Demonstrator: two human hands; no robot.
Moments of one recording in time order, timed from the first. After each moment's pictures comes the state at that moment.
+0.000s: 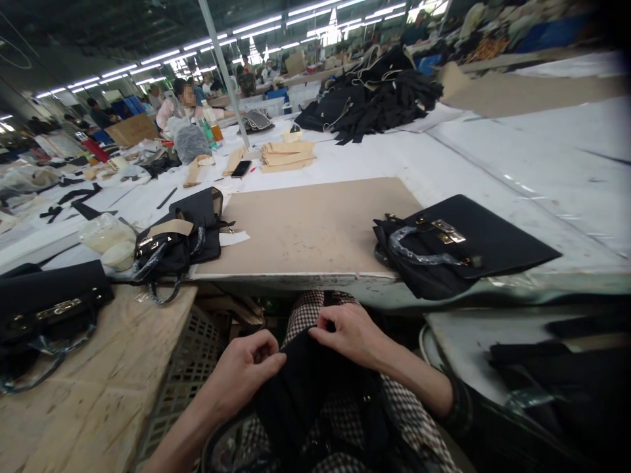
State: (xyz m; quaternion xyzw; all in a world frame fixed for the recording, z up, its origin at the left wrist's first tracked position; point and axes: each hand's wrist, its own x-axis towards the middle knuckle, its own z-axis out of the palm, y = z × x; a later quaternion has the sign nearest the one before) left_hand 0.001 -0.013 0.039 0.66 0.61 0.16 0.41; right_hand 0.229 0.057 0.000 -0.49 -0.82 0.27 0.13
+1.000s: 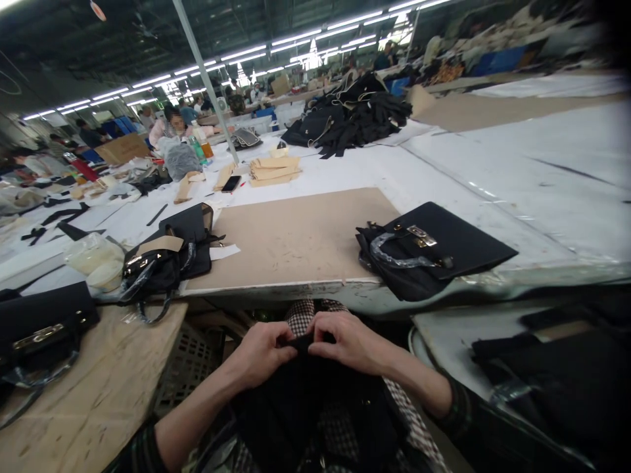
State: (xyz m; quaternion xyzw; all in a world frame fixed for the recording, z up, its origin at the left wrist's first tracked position) left_hand 0.031 0.038 0.016 0.74 0.53 0.11 0.40; right_hand 0.255 0.054 0.000 -0.41 -0.84 0.33 0.17
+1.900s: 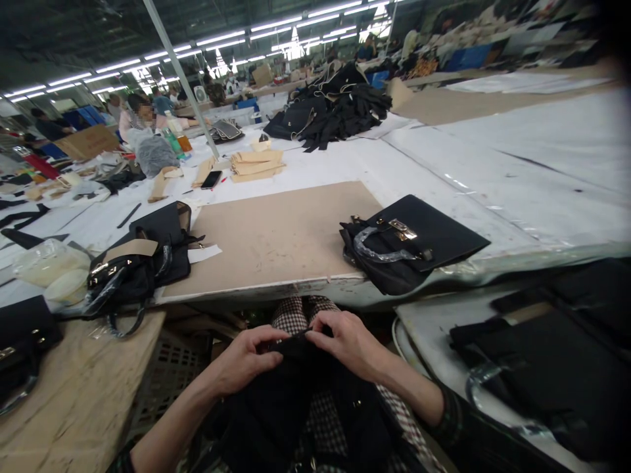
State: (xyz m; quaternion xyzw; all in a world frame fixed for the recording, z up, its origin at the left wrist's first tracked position) left_hand 0.028 0.046 0.005 0.62 0.46 0.17 0.61; right_hand 0.274 0.048 -0.014 -0.52 -0.76 0.32 0.21
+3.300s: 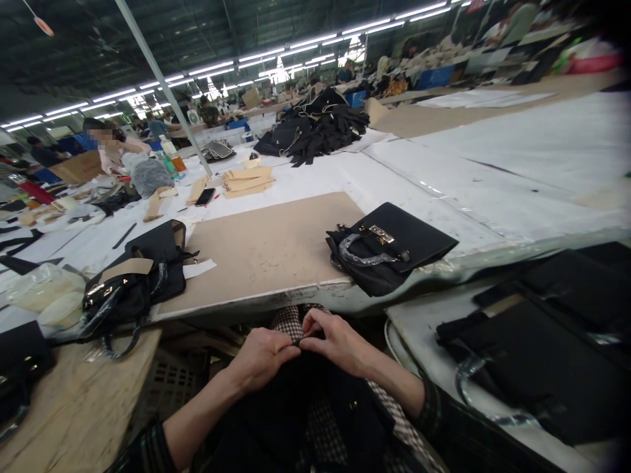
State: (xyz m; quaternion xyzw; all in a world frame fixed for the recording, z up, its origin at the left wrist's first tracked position) left_hand 0.066 0.061 -0.007 0.86 0.43 0.06 0.28; right_hand 0.282 0.043 -0.014 -0.50 -0.72 0.40 0.28
